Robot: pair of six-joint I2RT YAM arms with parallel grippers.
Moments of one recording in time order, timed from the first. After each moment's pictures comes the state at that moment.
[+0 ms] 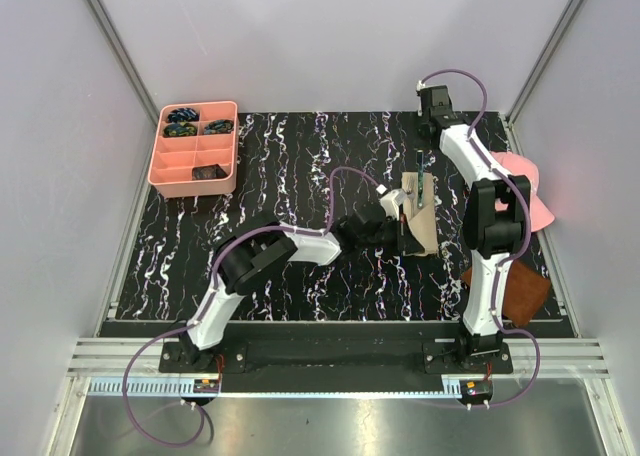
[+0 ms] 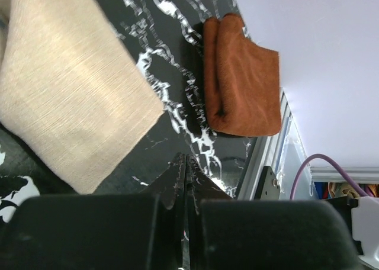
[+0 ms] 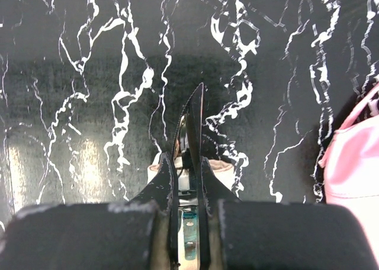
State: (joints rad) left arm -0.98 2.16 1.27 0.56 0.33 -0.86; right arm 0.16 2.11 1.85 -0.54 0.16 0.08
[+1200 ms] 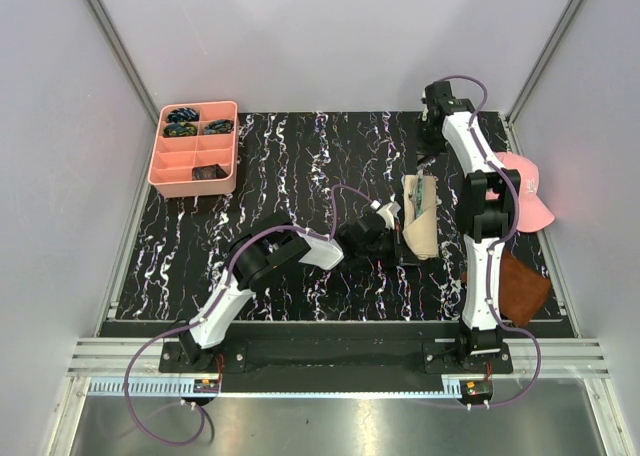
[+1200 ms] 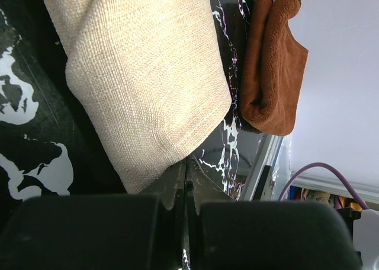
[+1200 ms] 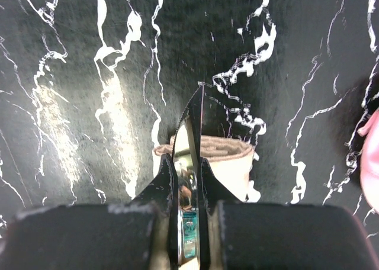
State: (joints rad) left arm -0.98 2.28 1.27 0.58 0.36 -1.06; right arm 0.10 2.34 2.21 -0.95 0.02 0.16
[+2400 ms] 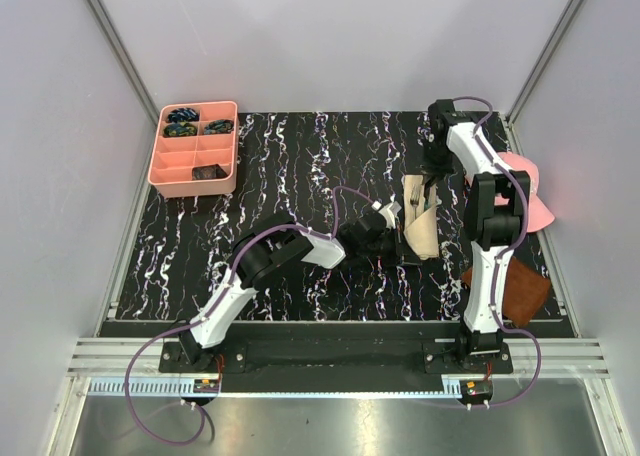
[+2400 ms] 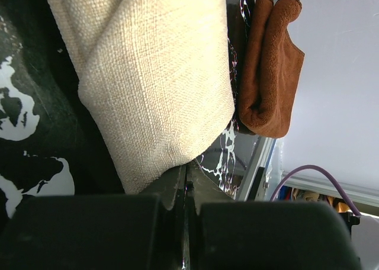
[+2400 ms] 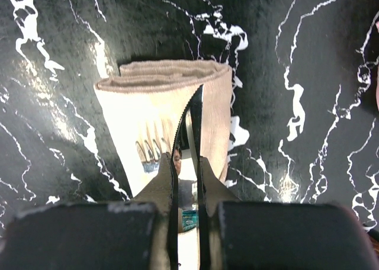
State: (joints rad) left arm -0.97 2.31 1.30 0.59 0.38 -1.10; right arm 0.09 2.22 1.94 -0.99 0.07 0.23
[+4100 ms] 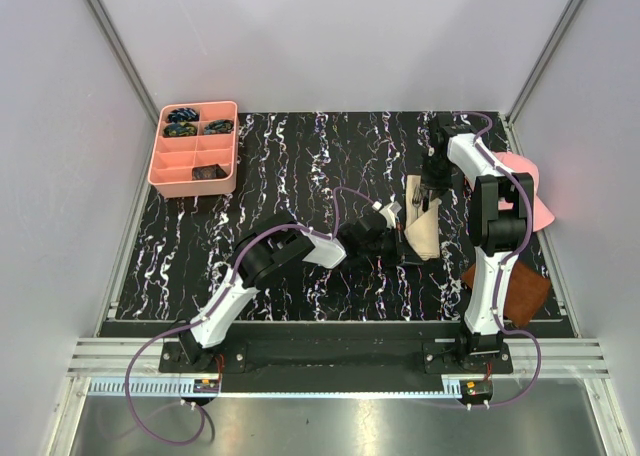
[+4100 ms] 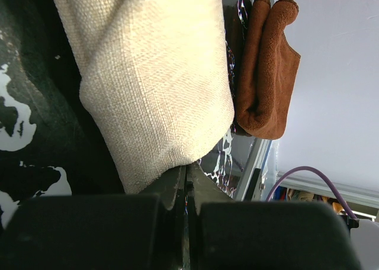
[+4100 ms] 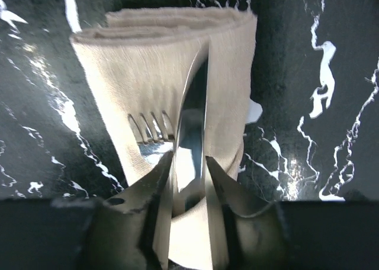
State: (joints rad) left arm -0.97 2.32 1.31 0.60 0.39 -1.12; right arm 0.09 2.13 1.73 -0.91 0.03 0.25
